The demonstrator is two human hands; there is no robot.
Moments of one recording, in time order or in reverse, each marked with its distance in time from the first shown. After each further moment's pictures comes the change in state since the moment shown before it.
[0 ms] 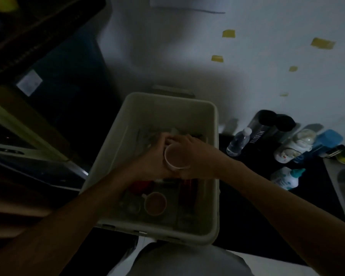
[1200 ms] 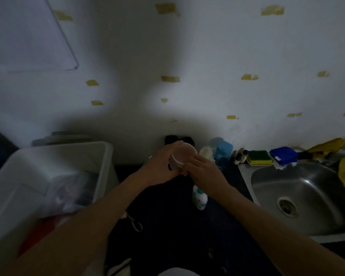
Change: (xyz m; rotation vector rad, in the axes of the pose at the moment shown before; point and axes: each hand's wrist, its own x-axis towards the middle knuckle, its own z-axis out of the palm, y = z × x) left_hand 0.213 0.176 0.242 0.226 -0.067 0.341; right_hand -0.202 0.281 -0.075 -0.259 0.622 -0.145
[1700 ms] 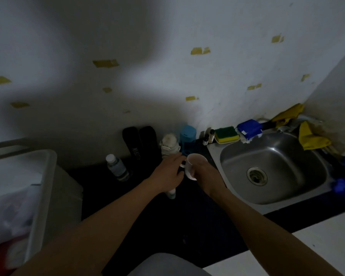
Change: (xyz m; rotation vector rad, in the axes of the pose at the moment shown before) left_hand 0.056 0.032 0.148 0.125 -0.319 -0.011; right_hand -0.126 0.094 0.029 0.183 -0.314 0.894
